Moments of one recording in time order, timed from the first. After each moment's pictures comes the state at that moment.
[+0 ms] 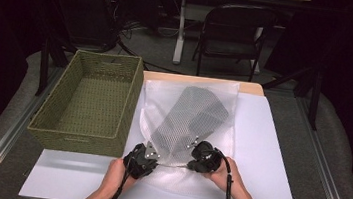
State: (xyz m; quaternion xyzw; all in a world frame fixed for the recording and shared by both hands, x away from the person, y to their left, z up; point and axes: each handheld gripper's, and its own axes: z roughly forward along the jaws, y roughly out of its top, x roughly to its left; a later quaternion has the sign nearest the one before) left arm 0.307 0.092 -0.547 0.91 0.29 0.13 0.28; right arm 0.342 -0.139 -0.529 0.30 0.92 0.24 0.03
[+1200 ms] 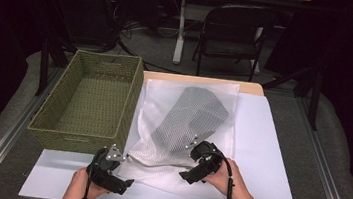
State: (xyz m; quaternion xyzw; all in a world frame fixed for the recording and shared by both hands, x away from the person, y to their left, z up) left arm 0.271 0.175 -0.523 0.88 0.38 0.10 0.27; right arm 0.322 -0.132 -0.495 0.28 0.92 0.27 0.05
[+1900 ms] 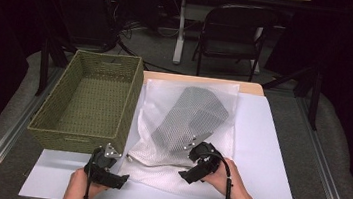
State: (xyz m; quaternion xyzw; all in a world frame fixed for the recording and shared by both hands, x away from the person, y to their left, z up) left arm 0.279 0.184 -0.541 0.86 0.43 0.11 0.24; right arm 0.322 -0.129 -0.500 0.27 0.92 0.27 0.07
